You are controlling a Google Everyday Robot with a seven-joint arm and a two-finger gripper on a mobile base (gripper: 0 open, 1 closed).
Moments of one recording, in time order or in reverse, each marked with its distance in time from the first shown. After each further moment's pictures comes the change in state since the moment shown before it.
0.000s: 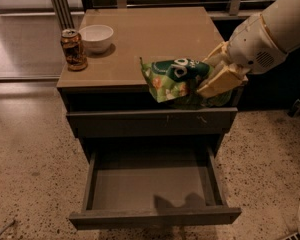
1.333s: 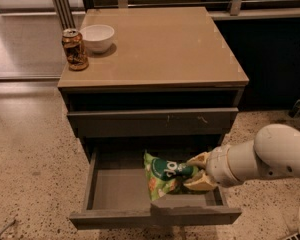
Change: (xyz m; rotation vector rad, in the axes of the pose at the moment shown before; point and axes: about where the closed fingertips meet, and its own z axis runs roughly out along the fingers) arm 0.162 0.111 0.196 0.019 -0.012 0.116
